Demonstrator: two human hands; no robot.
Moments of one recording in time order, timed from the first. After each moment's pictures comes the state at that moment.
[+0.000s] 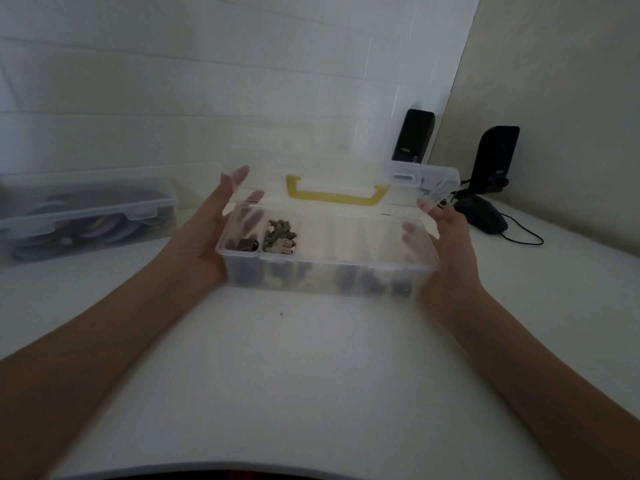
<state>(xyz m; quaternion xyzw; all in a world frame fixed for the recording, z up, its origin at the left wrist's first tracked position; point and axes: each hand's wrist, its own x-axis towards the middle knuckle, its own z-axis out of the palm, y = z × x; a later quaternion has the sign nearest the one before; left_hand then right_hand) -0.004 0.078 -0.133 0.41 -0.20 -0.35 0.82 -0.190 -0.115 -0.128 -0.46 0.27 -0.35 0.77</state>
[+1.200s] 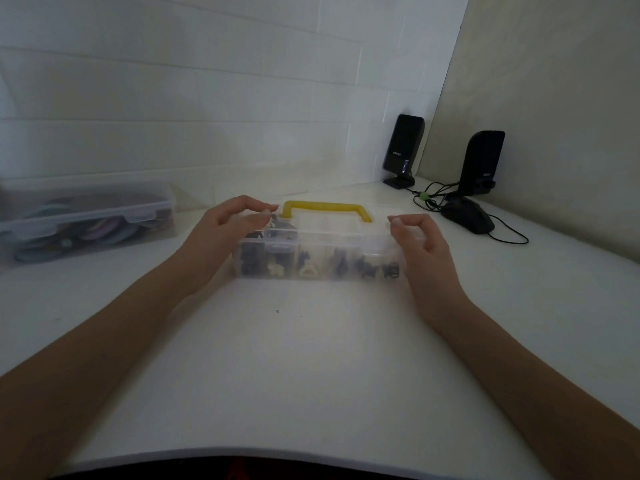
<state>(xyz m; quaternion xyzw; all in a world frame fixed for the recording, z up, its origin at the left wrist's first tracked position) -0.006 0.076 -0.137 0.64 -0.41 -0.14 0.64 -0.195 -0.113 -0.146 -0.70 0.21 -0.42 0.53</state>
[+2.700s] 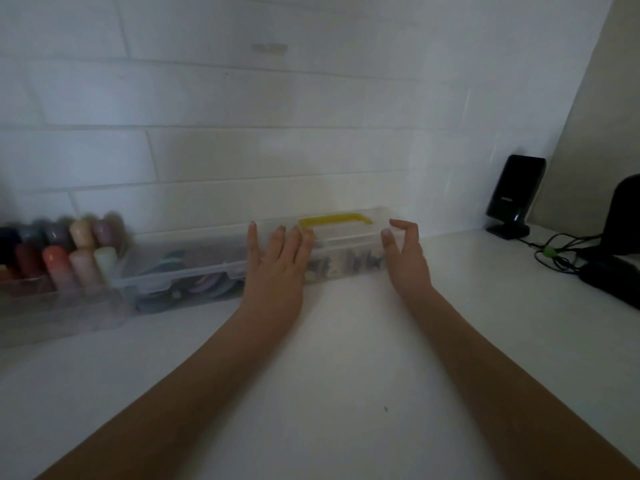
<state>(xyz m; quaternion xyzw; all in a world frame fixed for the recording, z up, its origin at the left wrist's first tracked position) 0.069 0.086 -0.160 0.86 -0.34 0.39 -0.03 0.016 -0.115 -0.159 -0.79 0.19 -0.38 0.45</state>
